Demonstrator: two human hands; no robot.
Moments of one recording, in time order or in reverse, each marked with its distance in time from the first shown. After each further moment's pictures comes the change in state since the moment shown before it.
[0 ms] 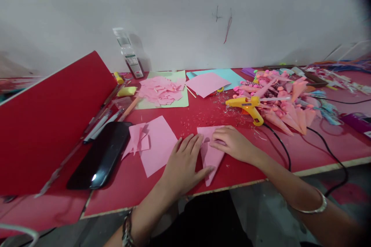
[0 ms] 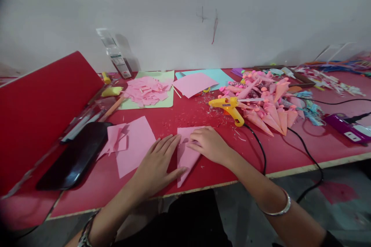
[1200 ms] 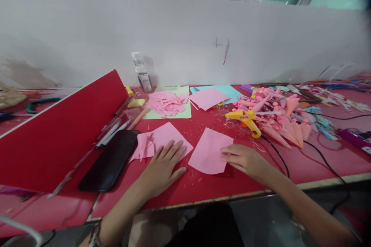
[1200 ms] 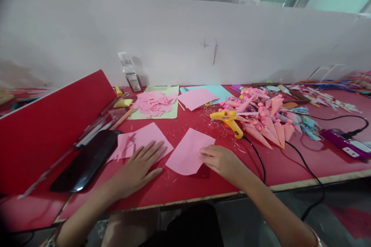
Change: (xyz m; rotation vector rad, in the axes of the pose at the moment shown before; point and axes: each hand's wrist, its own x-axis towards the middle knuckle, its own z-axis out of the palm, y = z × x) left_hand -0.029 -0.050 -0.026 0.153 -0.107 -0.023; right_hand -0.044 0.012 -0.004 -0.090 0.135 -0.168
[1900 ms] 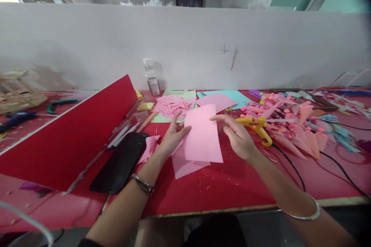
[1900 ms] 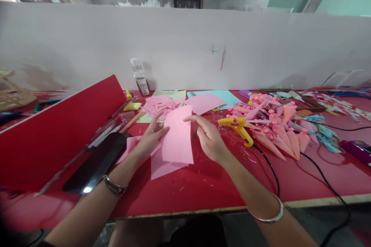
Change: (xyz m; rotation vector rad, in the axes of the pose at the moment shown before) left_hand 0.081 -0.019 -0.020 -1.692 0.435 -0.125; right_hand 0.096 -0.020 -0.020 0.532 0.447 0.153
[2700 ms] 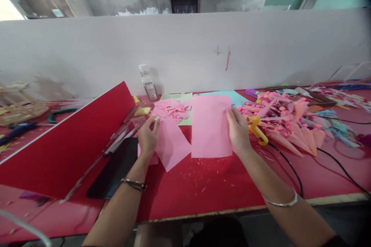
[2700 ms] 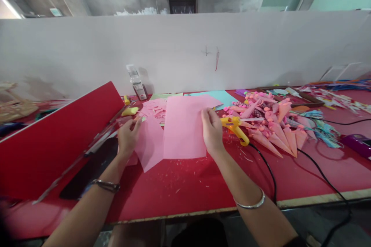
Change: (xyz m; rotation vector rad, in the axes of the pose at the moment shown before) left_hand 0.012 0.012 -0.060 1.308 0.654 0.382; right_hand 0.012 0.016 0.003 0.292 0.600 0.257
